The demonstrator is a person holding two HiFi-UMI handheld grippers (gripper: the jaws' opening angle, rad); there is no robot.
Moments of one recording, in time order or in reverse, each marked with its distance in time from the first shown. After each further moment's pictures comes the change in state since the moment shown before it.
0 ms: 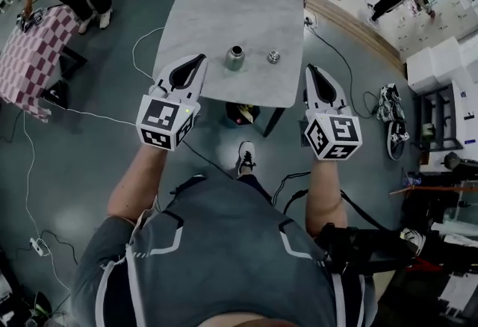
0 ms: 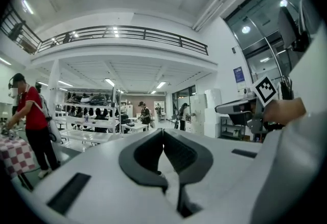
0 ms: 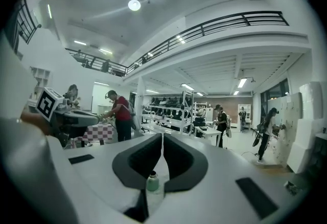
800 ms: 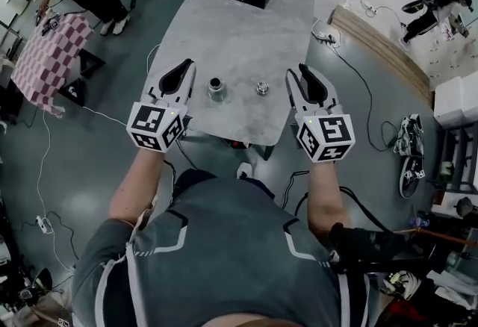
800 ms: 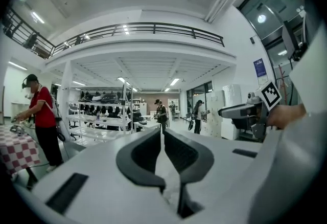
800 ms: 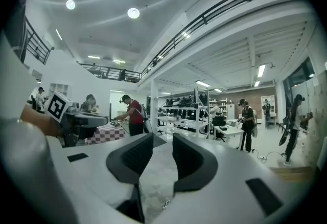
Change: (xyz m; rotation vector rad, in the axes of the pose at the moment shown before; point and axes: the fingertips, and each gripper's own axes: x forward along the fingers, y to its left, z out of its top) left arm 0.159 -0.004 0.009 -0.041 0.040 0.191; right arm 0.107 -0.145 -0.011 0.042 -0.018 0.258
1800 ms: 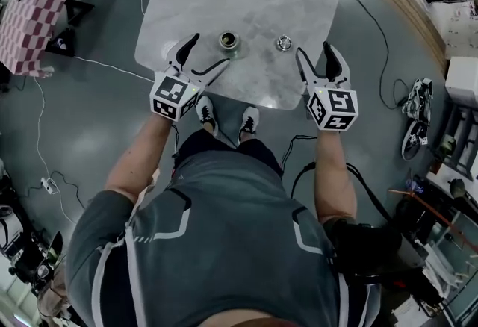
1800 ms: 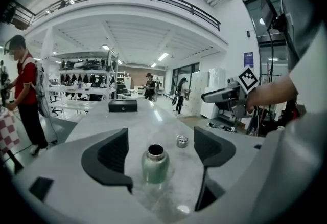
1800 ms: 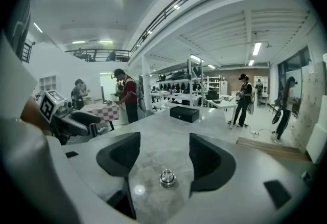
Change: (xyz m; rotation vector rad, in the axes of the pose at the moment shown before) left arm 0.045 0.025 -0.193 -0.044 0.284 -0.216; right arm 0.079 -0.021 -0.166 0.083 0.269 -0.062
